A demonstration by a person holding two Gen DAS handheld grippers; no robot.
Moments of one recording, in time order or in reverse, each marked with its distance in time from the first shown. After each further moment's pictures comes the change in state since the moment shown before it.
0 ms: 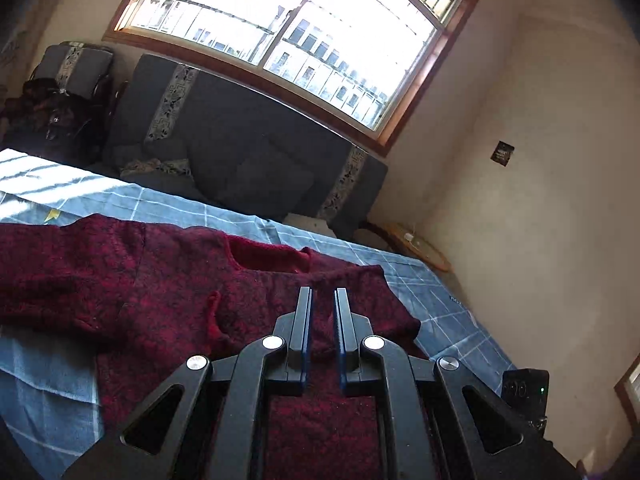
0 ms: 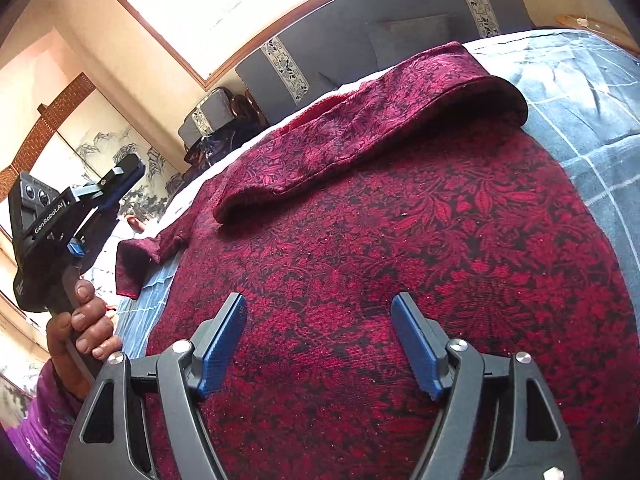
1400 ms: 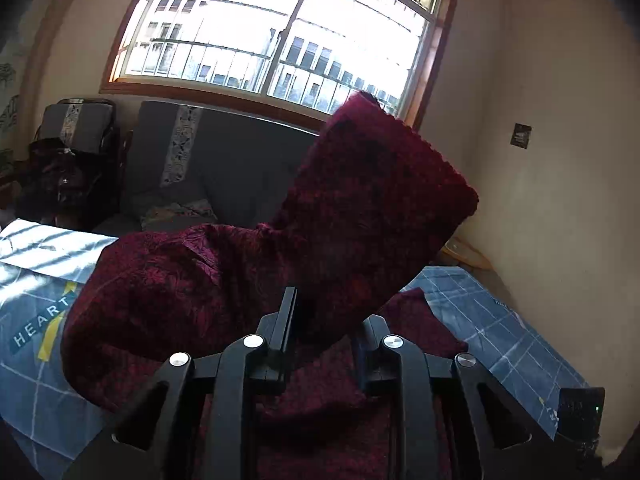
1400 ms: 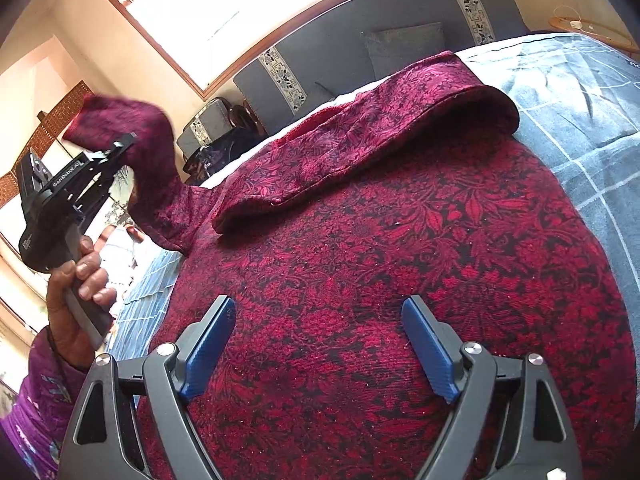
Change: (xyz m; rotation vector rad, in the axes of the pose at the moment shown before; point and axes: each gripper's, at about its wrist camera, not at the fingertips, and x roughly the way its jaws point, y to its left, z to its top) left arm 0.064 -0.031 0.020 0.204 0.001 0.113; right arm -0.001 -0.005 0.002 0.006 -0.040 -0.009
